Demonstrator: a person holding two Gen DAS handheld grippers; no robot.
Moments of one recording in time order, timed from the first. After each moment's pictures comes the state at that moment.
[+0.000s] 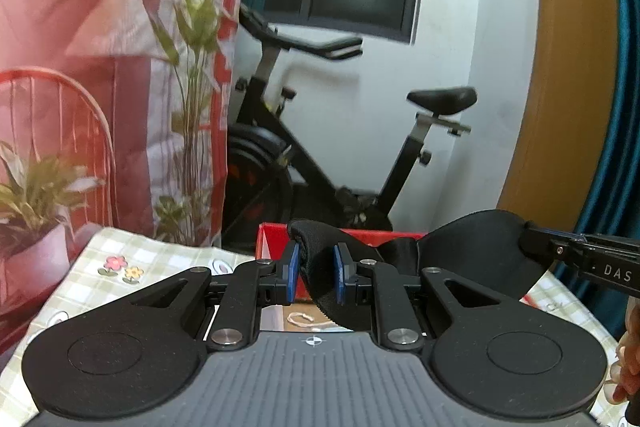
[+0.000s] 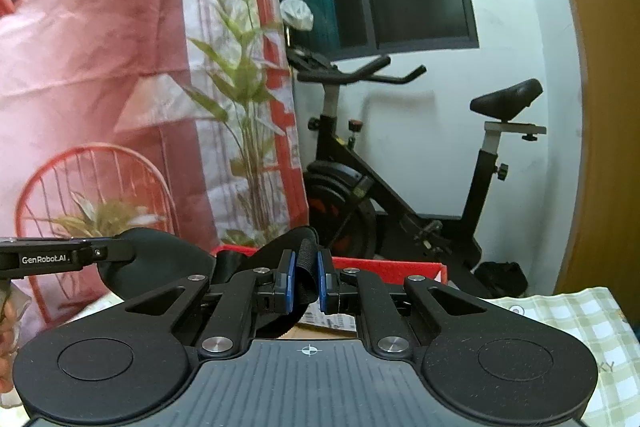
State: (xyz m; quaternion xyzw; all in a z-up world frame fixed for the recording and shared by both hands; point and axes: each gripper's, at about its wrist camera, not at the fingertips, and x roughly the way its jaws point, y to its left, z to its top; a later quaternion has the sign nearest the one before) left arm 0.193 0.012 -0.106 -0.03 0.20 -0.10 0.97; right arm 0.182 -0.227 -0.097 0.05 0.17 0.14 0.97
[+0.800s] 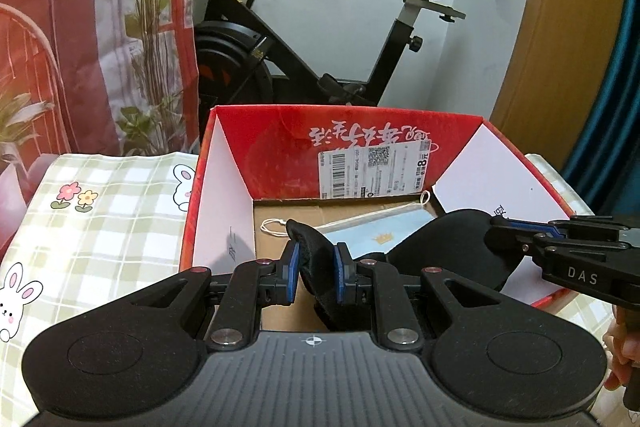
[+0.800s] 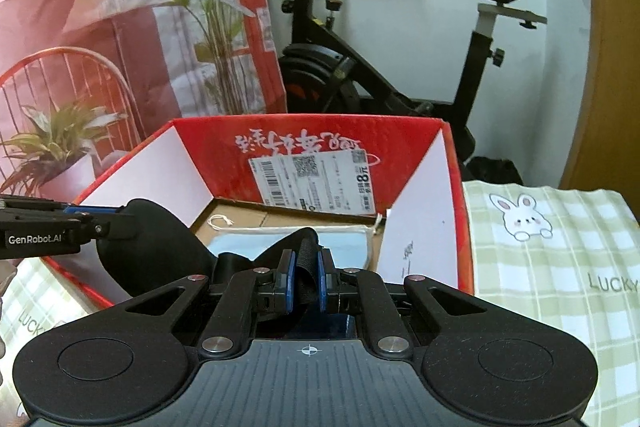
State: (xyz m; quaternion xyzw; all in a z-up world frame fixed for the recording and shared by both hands) left arm 0.244 -0.003 -0.163 0.02 0.34 -0.14 0.93; right arm 0.228 -0.218 -0.184 0.06 0.33 0.12 0.94
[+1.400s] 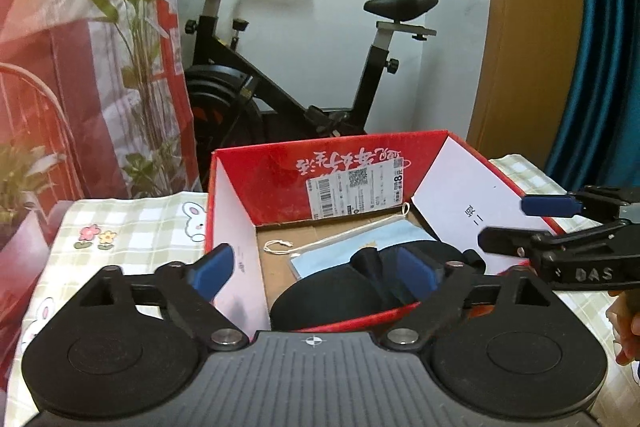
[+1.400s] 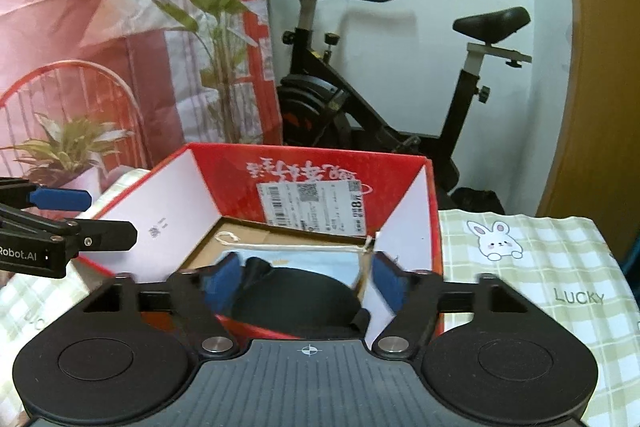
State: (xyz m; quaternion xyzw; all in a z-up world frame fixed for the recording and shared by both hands) left arm 0.196 -0.006 -0.132 0.07 0.29 -0.15 0.94; right arm 0.179 -0.213 -0.150 0.03 0.28 0.11 0.95
